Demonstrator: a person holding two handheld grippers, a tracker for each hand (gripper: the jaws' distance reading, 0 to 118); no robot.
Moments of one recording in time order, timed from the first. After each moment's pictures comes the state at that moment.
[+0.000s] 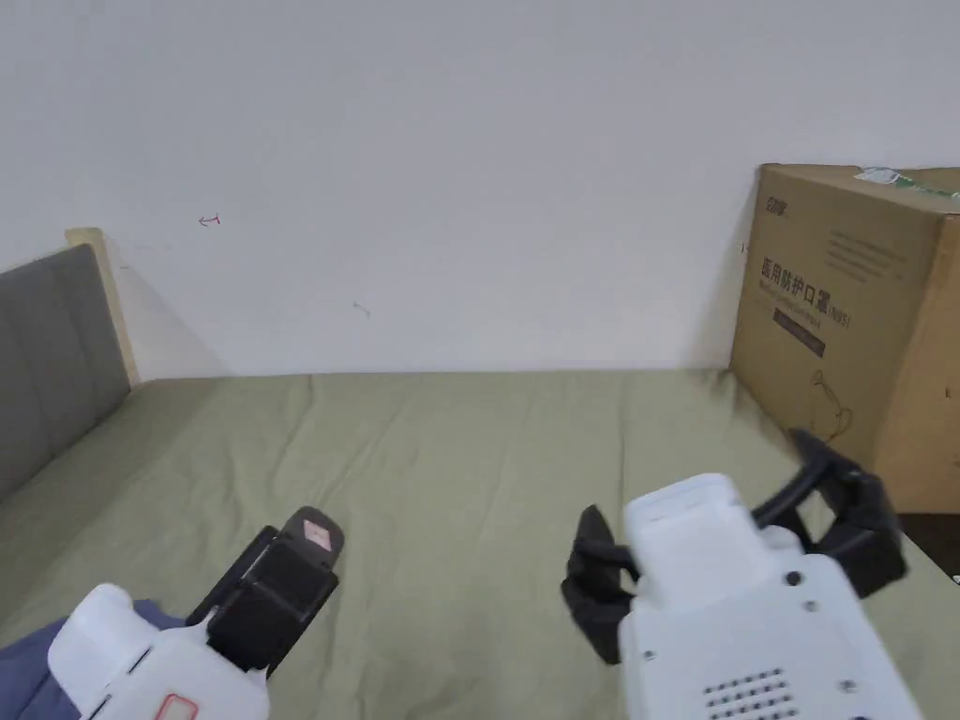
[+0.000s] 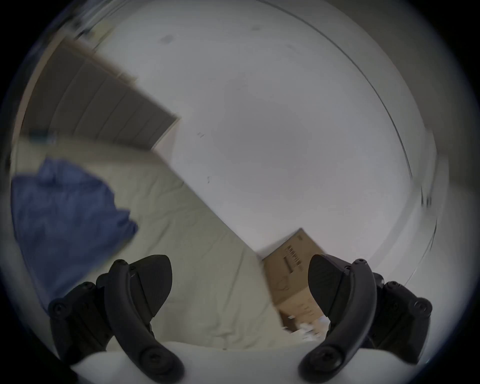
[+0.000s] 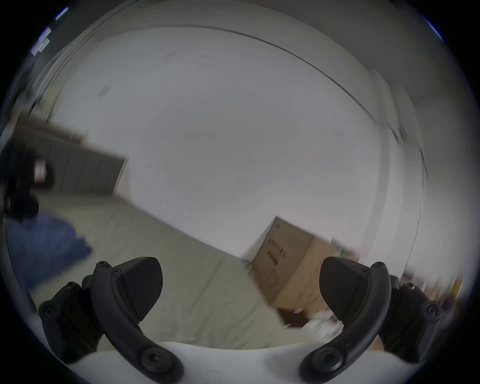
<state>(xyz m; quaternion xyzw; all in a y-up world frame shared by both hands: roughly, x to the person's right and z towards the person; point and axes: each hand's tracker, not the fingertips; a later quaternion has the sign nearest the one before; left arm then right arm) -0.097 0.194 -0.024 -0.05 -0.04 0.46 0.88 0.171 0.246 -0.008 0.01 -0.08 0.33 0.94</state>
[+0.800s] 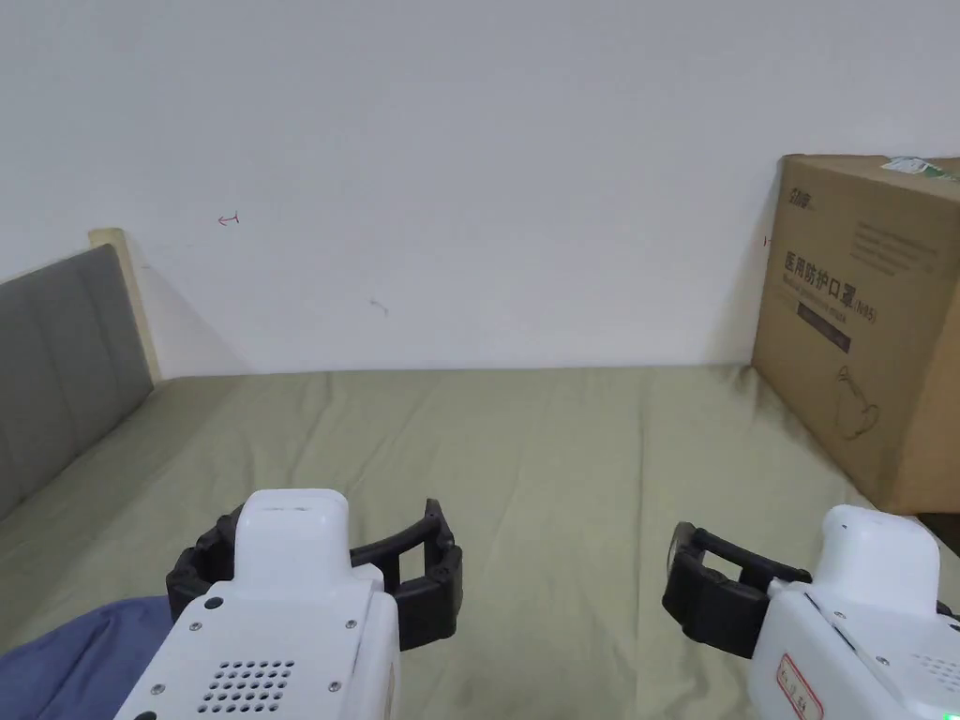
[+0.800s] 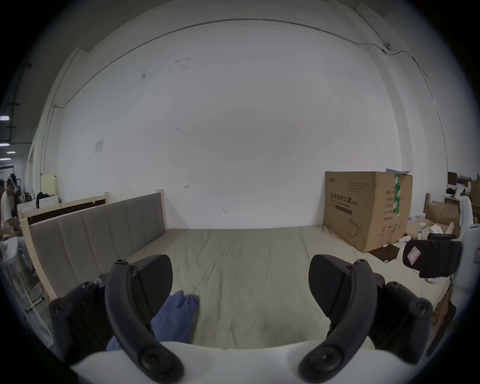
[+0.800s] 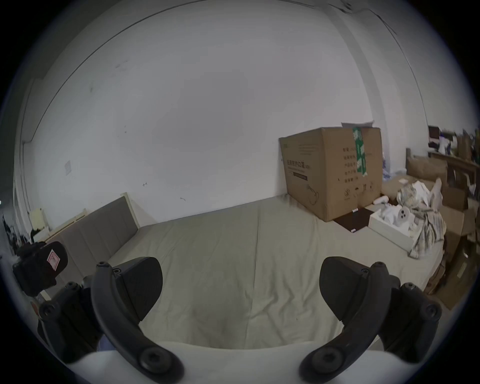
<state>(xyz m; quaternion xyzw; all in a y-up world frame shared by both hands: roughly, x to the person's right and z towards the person) -0.015 0.241 -0.029 -0.03 0.01 -0.02 1.00 0.259 0.223 -0.023 -0.11 -0.07 -0.13 0.98</state>
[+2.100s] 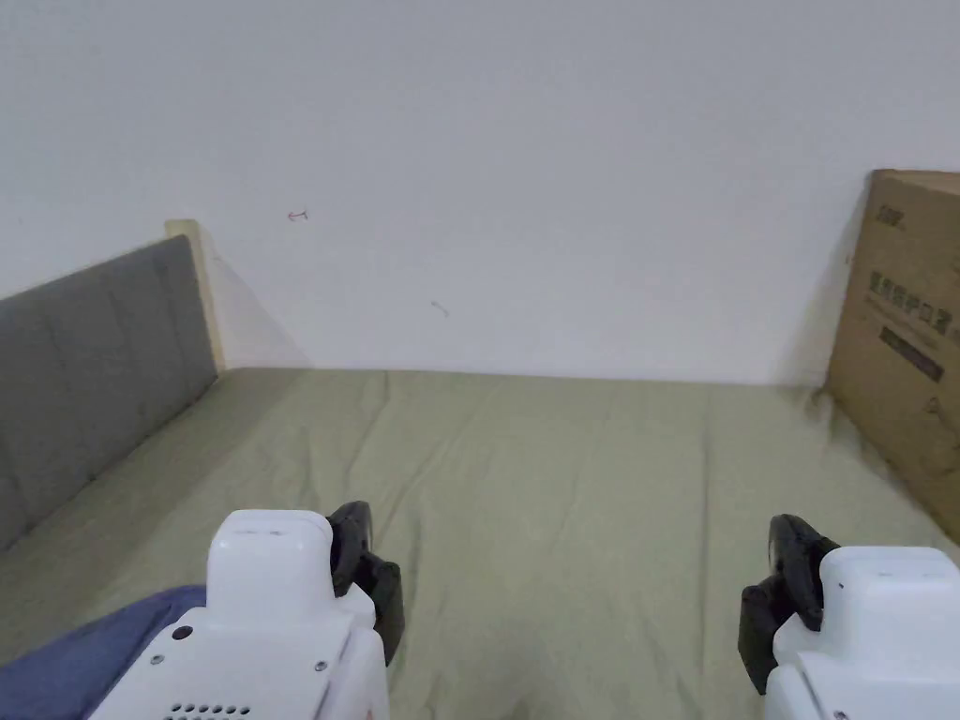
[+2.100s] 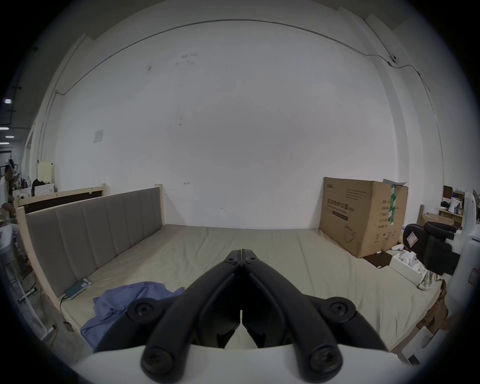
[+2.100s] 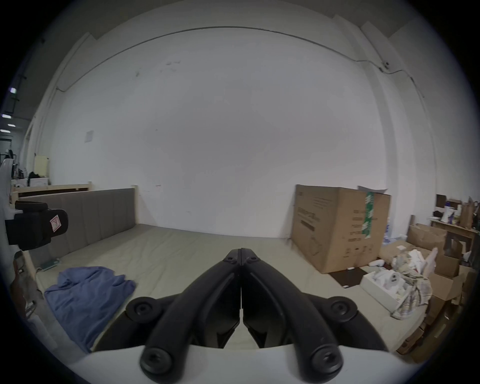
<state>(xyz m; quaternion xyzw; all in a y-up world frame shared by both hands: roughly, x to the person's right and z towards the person) -0.072 0.251 -0.018 -0.03 0.01 0.02 1.00 0.186 0.243 -0.017 -0.02 -0.02 0.03 1.00</state>
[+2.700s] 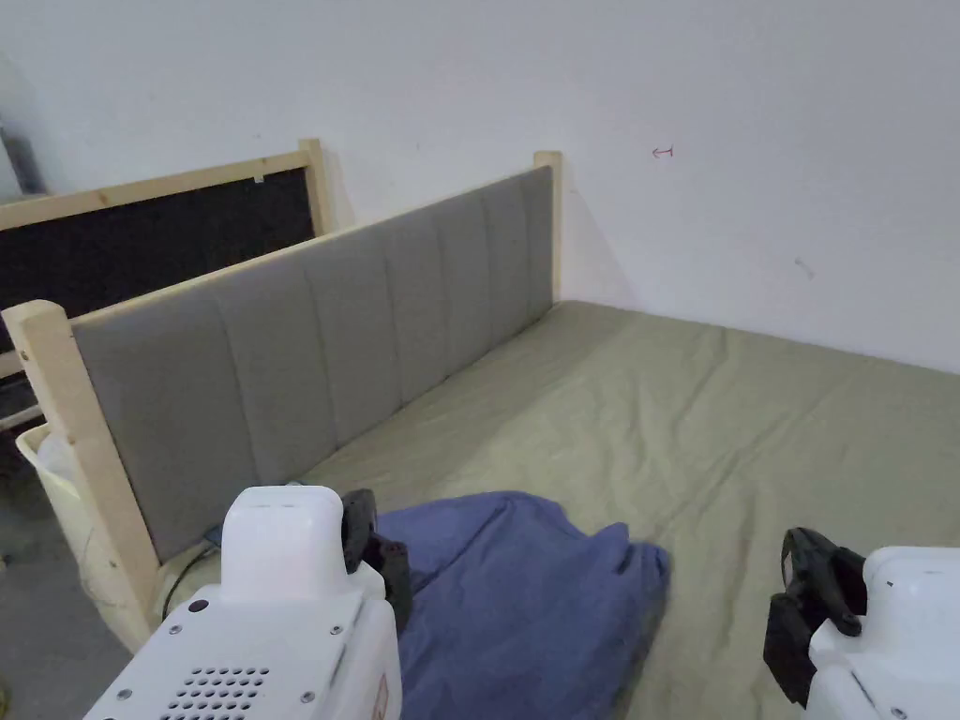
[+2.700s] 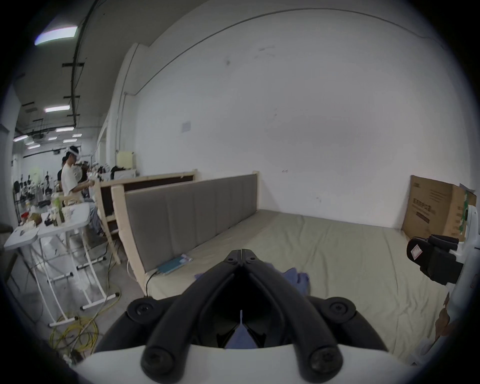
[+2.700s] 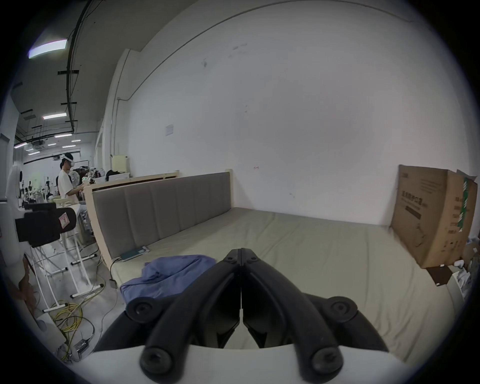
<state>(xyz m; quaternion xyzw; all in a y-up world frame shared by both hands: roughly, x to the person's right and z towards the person) -0.223 0.228 0.059 -0.09 0.27 0.04 0.96 0.023 0.214 -0.058 -0.09 0.24 0.01 0.97</state>
